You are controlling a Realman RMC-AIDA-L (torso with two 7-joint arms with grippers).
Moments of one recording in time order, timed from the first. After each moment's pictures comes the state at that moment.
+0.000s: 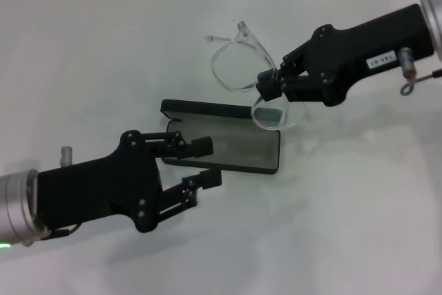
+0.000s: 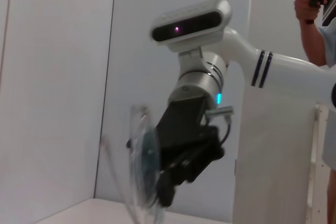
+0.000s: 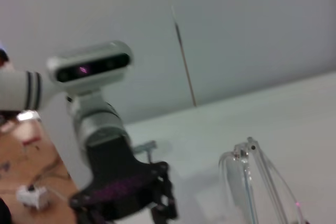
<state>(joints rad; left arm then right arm) -0.17 -2.09 1.21 0.83 1.40 1.73 -1.14 0.68 2.01 -1.18 -1.23 -1.85 -1.67 2.04</state>
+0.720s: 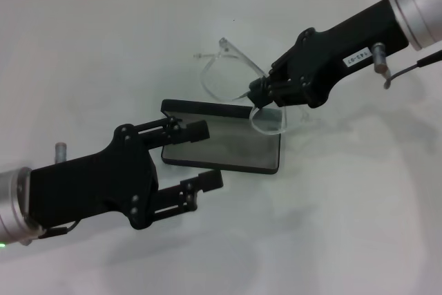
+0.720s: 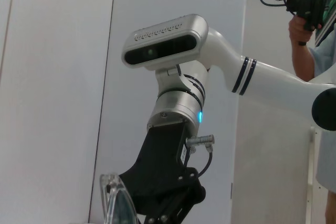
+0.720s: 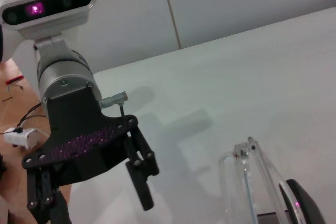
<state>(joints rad) -0.17 -2.09 1.21 0.80 1.35 1.77 -1.12 0.79 2.01 -1.23 -1.24 -1.99 -1.68 2.15</state>
